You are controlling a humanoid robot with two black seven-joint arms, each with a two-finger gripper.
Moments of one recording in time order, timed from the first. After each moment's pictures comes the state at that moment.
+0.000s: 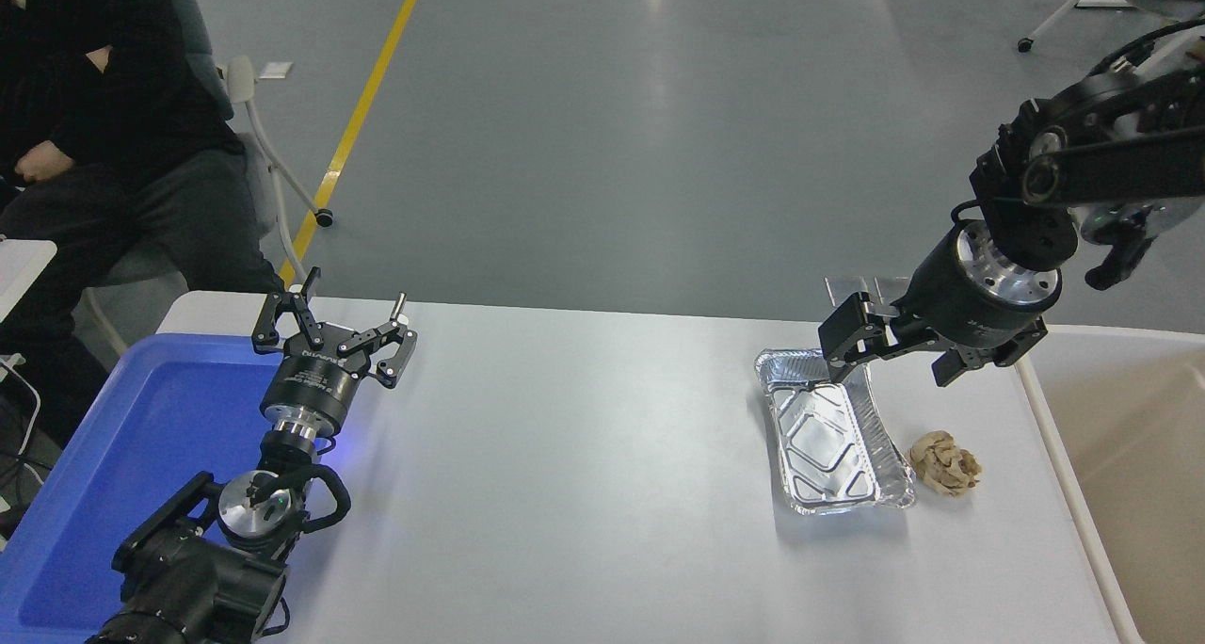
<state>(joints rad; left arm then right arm) -0.46 0.09 -1.20 -0.58 -0.23 -0.66 -0.08 2.10 -0.32 -1.19 1.44 -0.11 0.58 -0.11</state>
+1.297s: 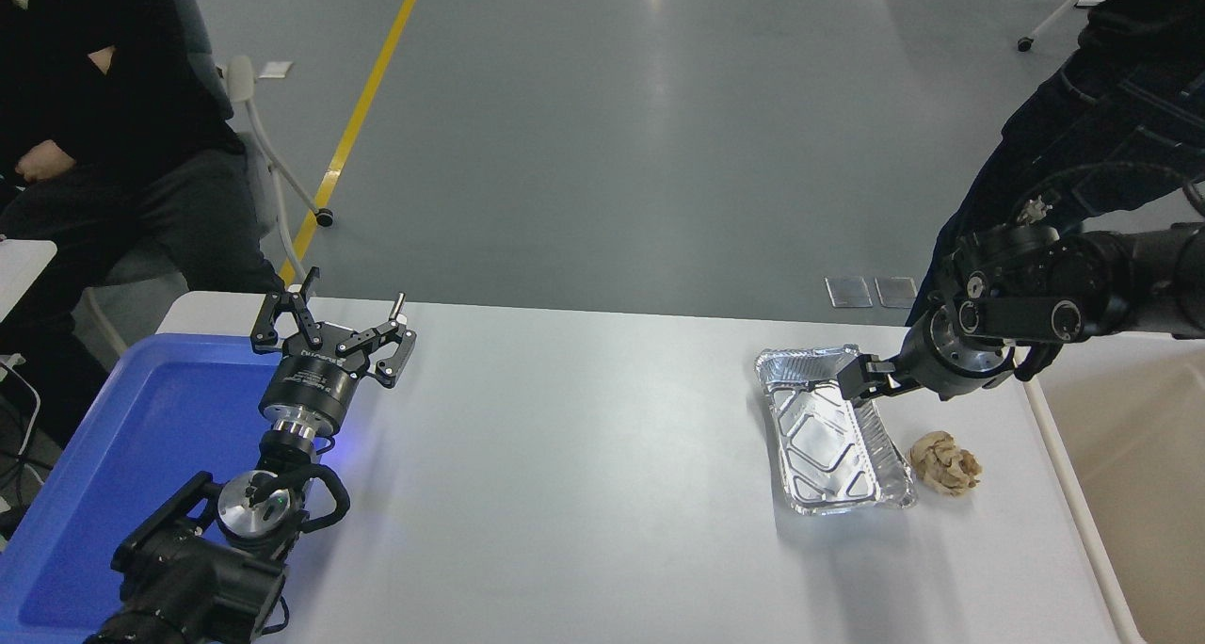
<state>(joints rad) -0.46 0.10 -1.20 -0.58 -0.23 -0.66 -0.08 1.52 -0.30 -1.05 0.98 -0.52 0.36 -0.11</state>
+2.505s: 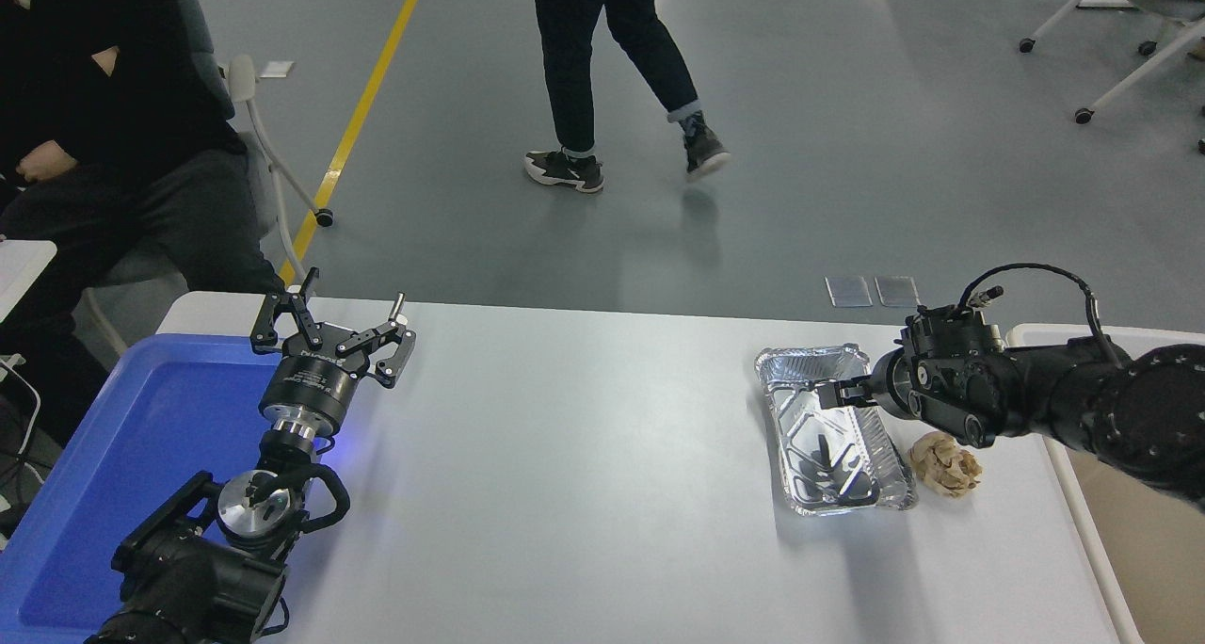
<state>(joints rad) -0.46 0.09 -1.20 -0.58 -0.23 -0.66 -0.08 1.09 -0.13 -0.89 0.45 -0.65 0.25 -0.05</state>
